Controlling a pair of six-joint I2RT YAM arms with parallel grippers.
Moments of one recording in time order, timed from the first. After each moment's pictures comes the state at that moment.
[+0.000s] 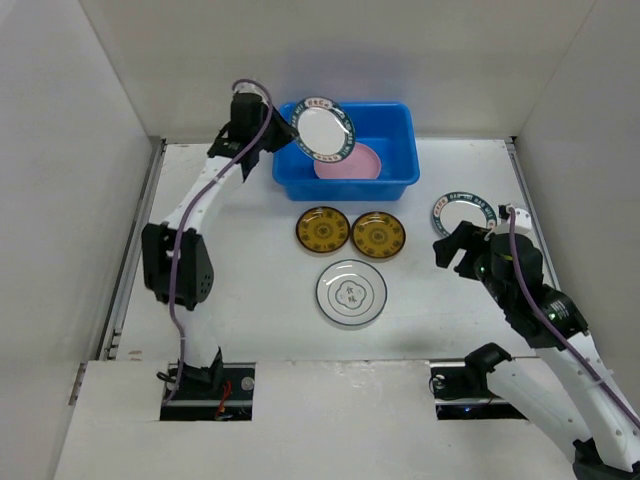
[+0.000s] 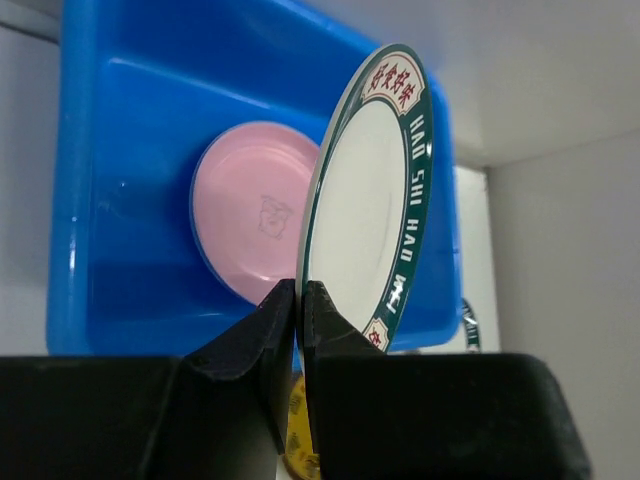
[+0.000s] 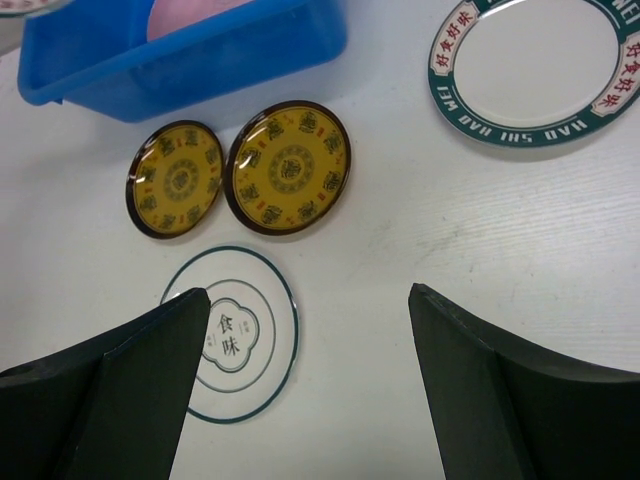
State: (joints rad) left arm -0.27 1.84 1.72 -0.25 0.14 -0.73; right arm 0.46 0.61 0.87 -0.69 0.30 0.56
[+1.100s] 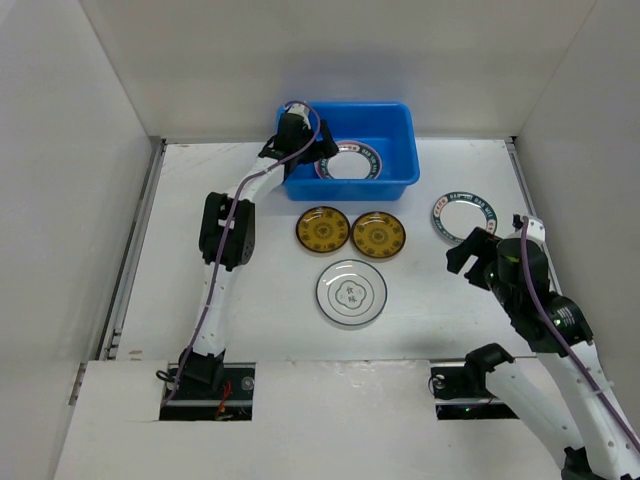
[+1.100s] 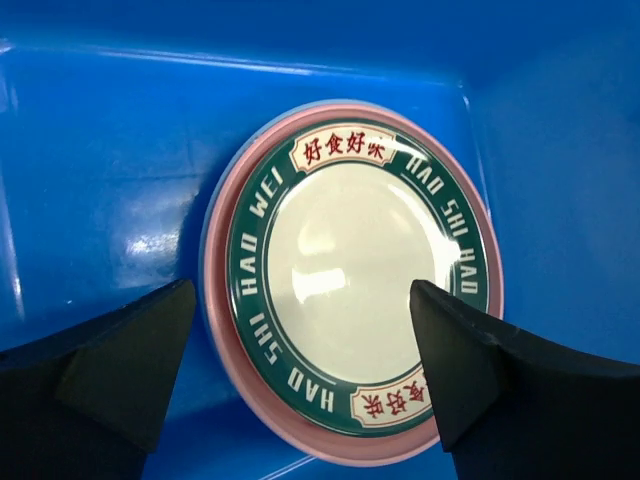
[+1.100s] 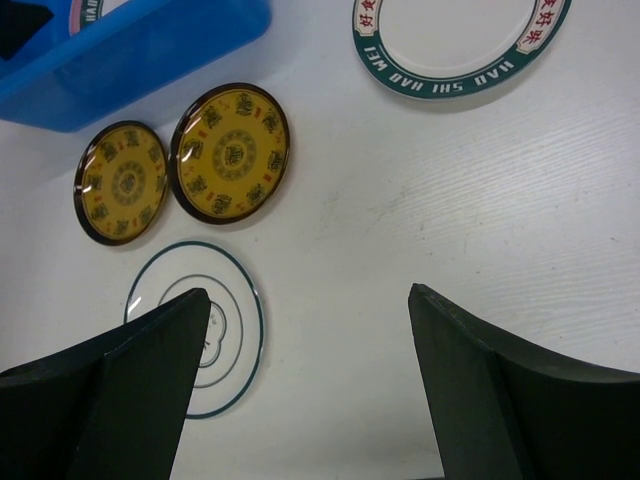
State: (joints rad) left arm -0.34 2.44 2.09 -0.13 0.17 -0.53; right arm 0.36 0.57 0.86 -0.83 0.31 0.62
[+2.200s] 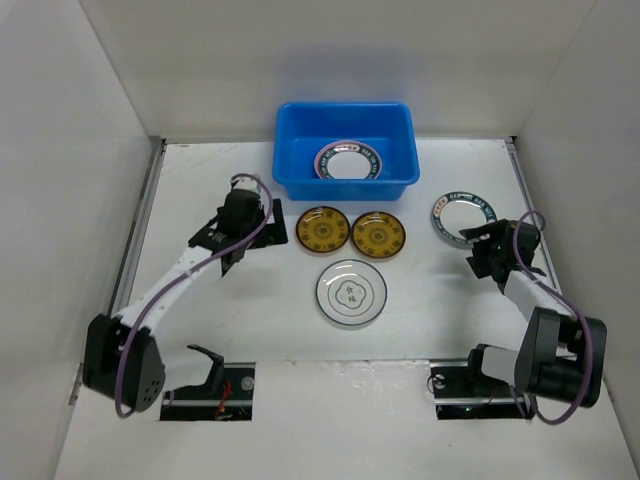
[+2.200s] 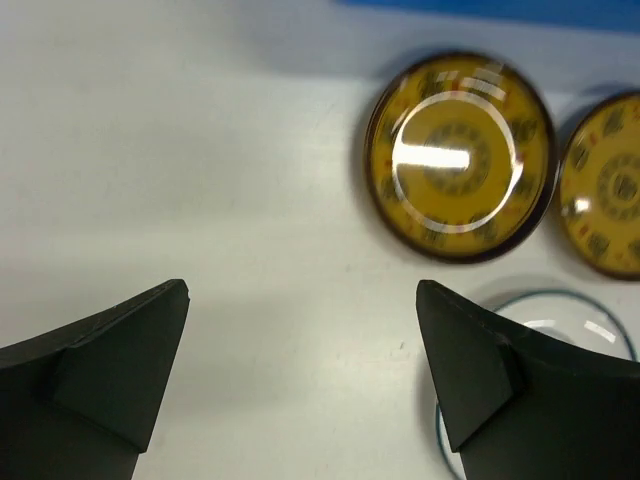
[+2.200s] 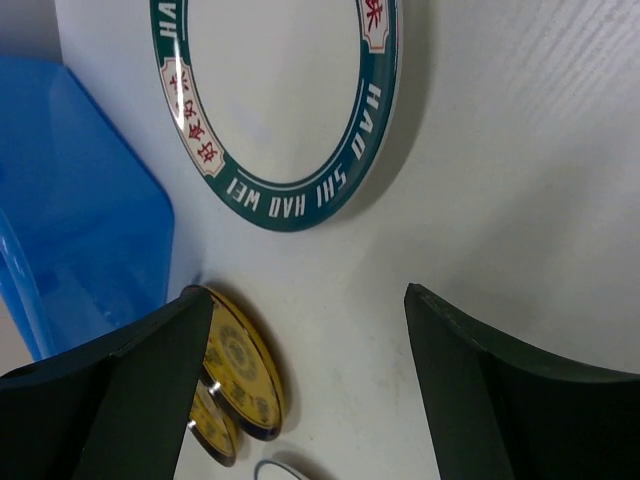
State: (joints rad) left arm -0.41 1.30 0.95 -0.37 -0.16 -0.40; right arm -0.26 1.18 0.51 -0.02 -0.14 1.06
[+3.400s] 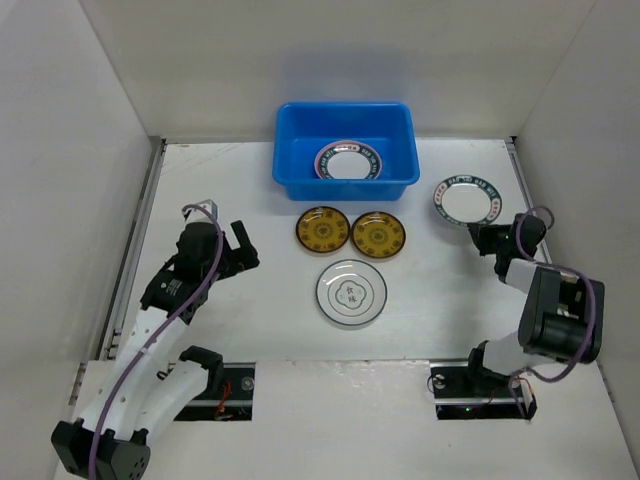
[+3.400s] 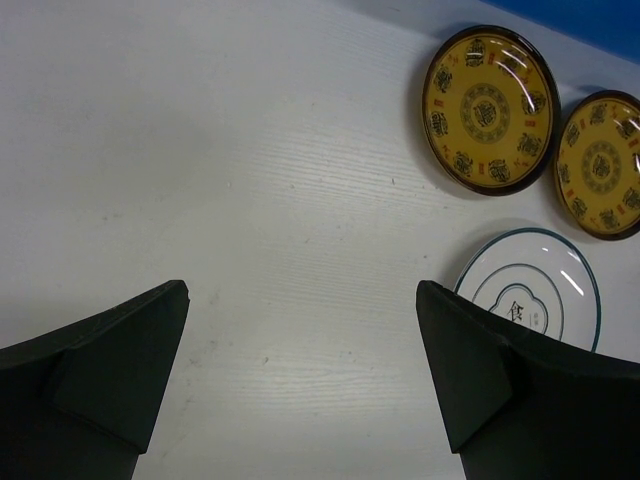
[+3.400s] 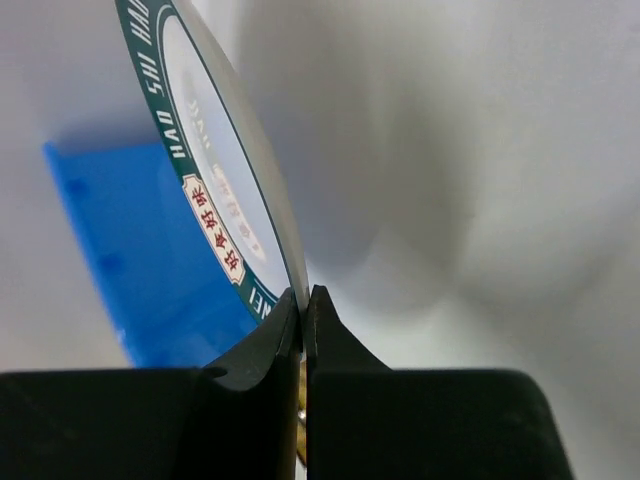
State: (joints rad) left arm -0.32 0.76 0.77 -0.68 -0.17 -0.52; right arm -0.33 1.52 0.53 0.41 -0.24 1.33
